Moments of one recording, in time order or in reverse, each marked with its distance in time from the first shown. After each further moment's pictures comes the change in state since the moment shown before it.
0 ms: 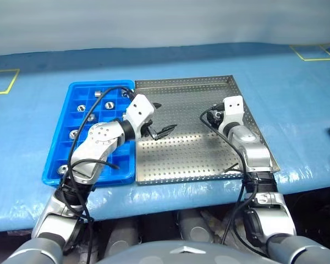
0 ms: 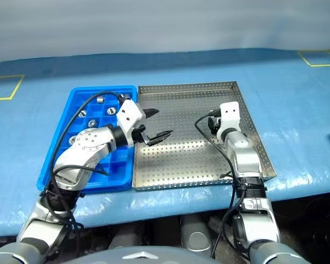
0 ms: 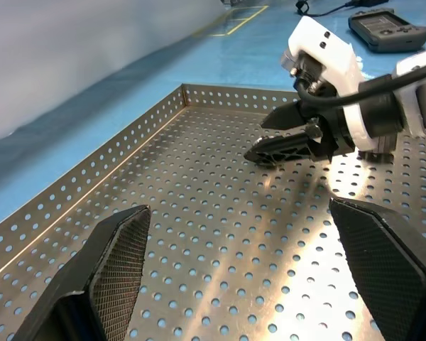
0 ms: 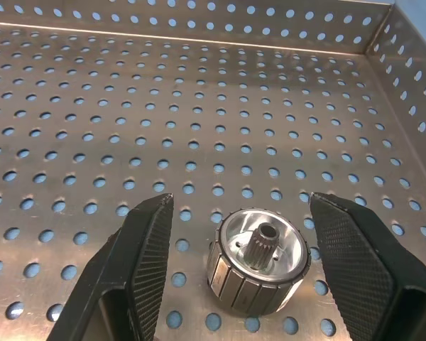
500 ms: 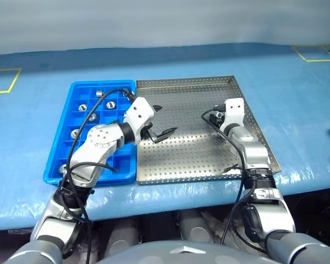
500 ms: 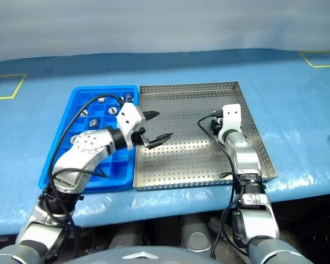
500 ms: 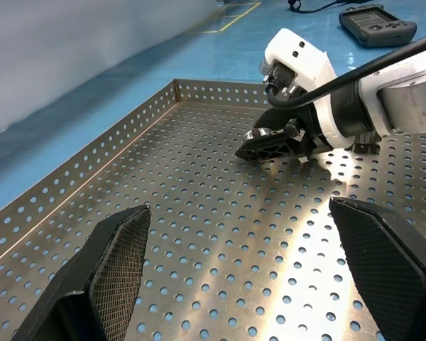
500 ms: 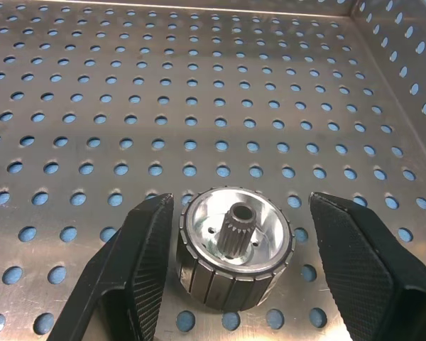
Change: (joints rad) left arm 0.016 0.002 0.000 -0.016 0.002 0.000 -0.009; right arm -0.030 0.001 -0.018 0.099 0.004 -0.017 -0.042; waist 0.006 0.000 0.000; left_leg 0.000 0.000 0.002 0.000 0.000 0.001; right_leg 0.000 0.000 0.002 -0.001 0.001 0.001
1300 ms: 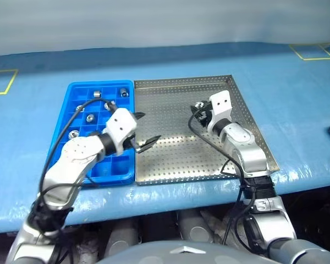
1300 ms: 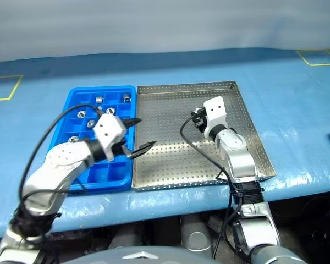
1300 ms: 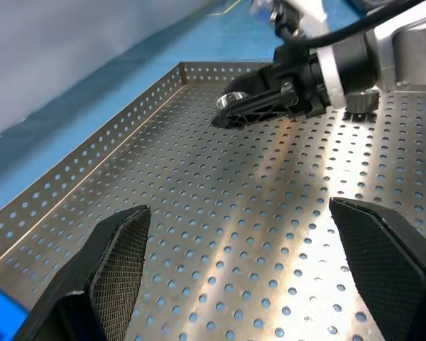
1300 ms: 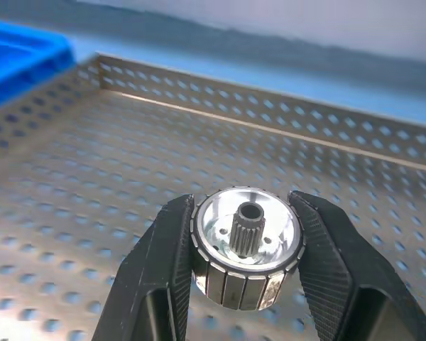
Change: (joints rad) left arm 0.290 0.167 0.182 -0.324 -0.019 0.092 0.032; right arm 0.097 -0.012 0.166 -0.346 0.065 -0.081 0.288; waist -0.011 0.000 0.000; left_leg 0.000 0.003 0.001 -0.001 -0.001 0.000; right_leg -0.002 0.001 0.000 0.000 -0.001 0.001
